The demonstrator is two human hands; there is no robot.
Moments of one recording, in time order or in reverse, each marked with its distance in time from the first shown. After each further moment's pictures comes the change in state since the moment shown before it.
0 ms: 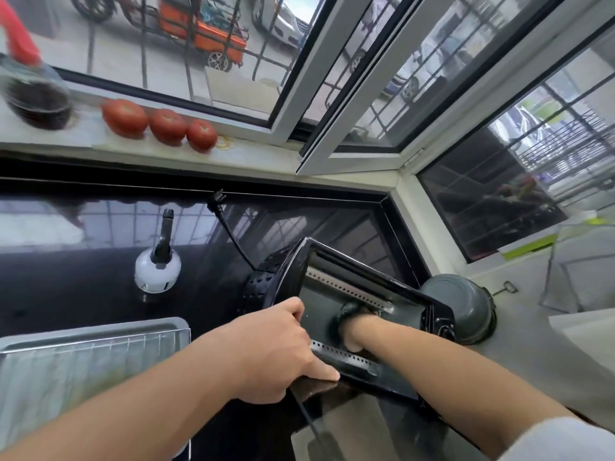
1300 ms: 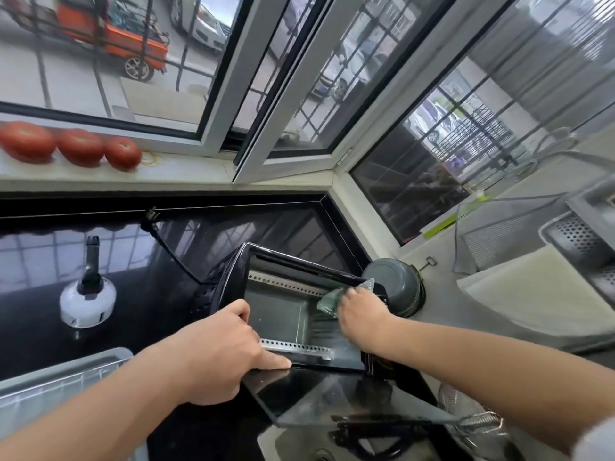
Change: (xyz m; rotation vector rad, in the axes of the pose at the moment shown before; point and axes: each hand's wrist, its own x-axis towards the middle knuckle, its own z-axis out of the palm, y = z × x) left_hand 0.004 -0.004 0.000 -0.069 0.039 0.007; right_hand -0.094 0.031 0.064 -0.274 0.388 0.294
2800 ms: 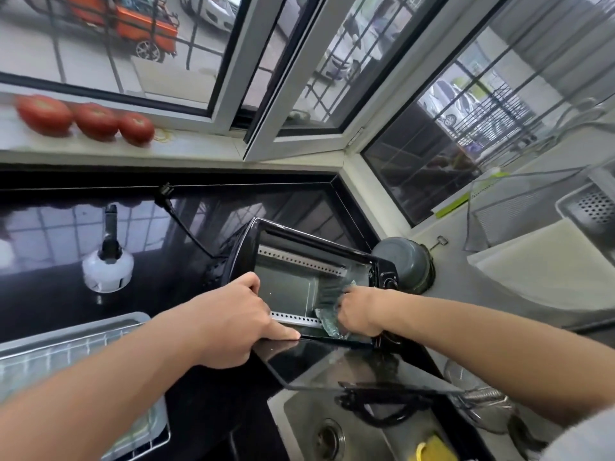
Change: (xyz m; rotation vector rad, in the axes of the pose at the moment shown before) left_hand -0.004 0.009 0.004 0.047 -0.037 -0.008; right_hand 0.007 -0.015 0.005 0.055 -0.205 -0.437
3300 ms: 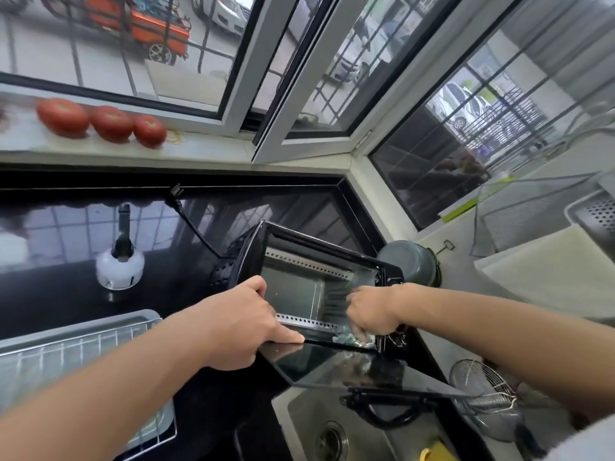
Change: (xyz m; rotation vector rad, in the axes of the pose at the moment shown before) left_hand -0.004 0.008 -0.007 -0.027 -0.012 -0.011; right_hand -0.027 0.017 -0.012 0.207 0.034 -0.143
